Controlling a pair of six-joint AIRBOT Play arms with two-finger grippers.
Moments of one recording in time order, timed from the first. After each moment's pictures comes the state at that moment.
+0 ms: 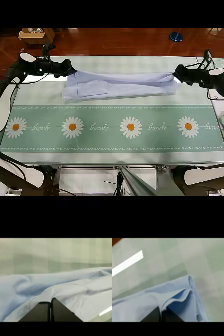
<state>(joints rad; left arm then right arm) 0.07 -1.82 1.52 0.70 -0.94 -1.21 -0.26 -1.68 1.24 -0.69 0.63 1.17</state>
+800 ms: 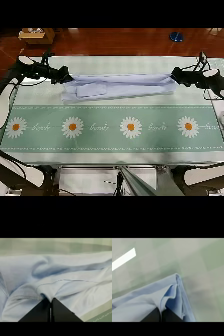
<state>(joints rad) 0.12 -1.84 1.52 0.80 -1.09 -1.26 -0.25 -1.69 1.24 -0.76 0.57 1.24</state>
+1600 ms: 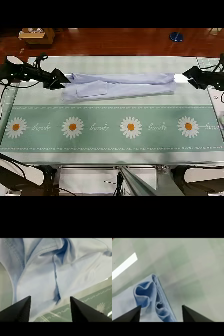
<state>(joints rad) 0.21 -1.82 1.52 0.81 -1.31 -1.27 -0.43 -1.62 1.24 -0.78 0.78 1.28</state>
